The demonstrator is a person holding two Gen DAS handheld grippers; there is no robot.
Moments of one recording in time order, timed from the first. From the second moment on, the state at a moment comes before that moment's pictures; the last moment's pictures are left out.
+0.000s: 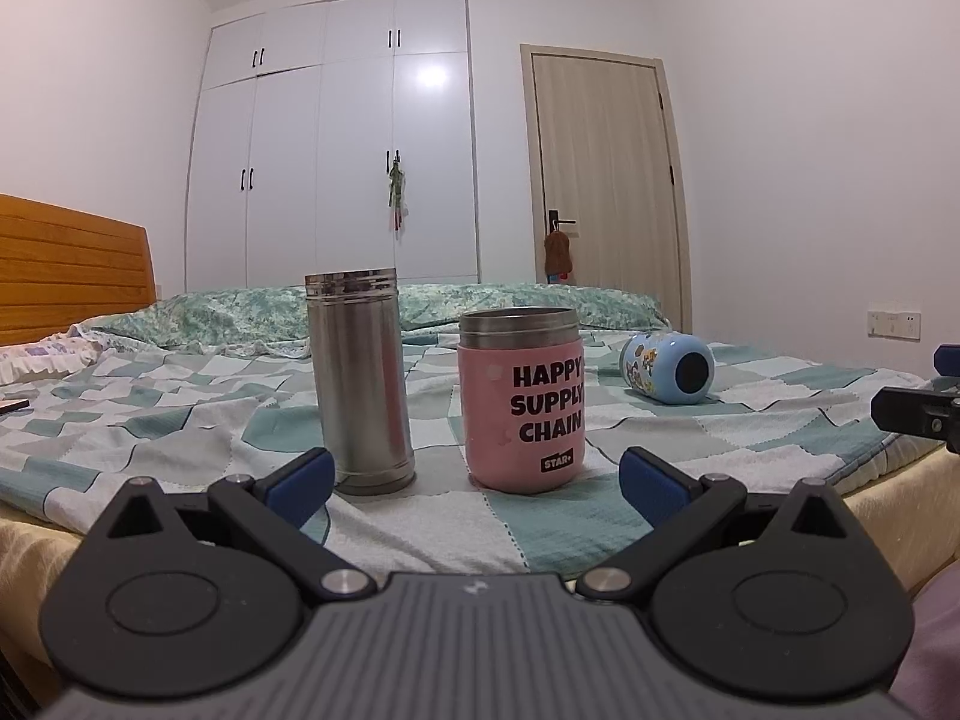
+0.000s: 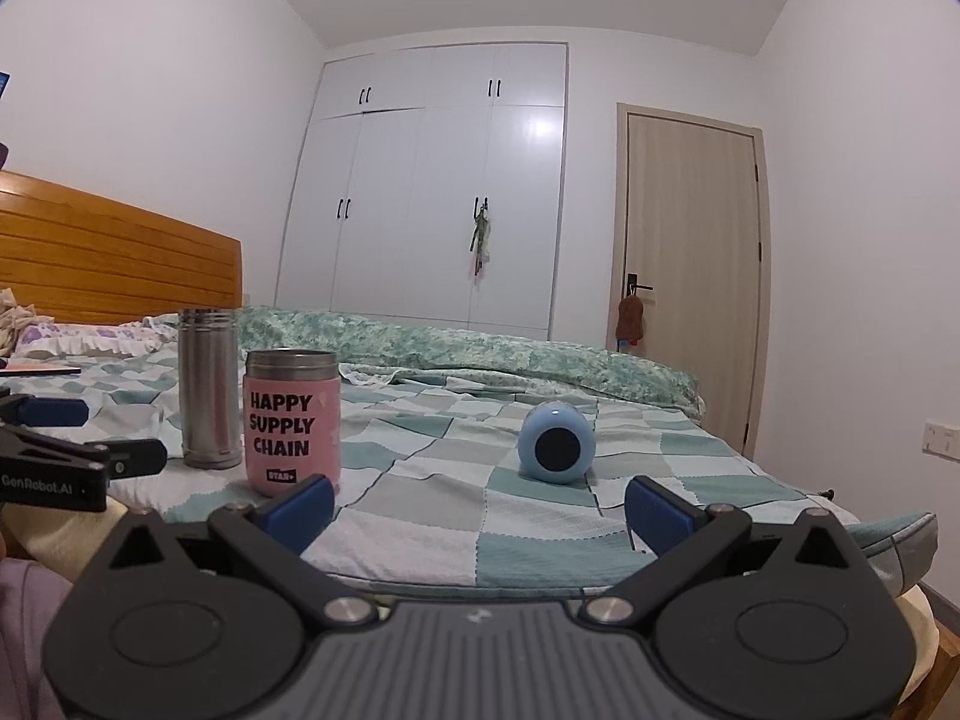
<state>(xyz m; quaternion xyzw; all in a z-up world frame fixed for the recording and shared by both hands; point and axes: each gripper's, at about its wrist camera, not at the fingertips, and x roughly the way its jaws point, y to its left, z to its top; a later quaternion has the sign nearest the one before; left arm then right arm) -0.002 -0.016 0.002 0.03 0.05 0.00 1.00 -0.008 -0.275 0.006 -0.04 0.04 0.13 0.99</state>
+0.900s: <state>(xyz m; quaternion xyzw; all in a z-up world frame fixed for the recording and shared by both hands) -0.003 -0.017 0.003 0.03 0.05 0.00 1.00 -0.008 -0.276 0.007 -0.04 0.04 0.13 0.99</state>
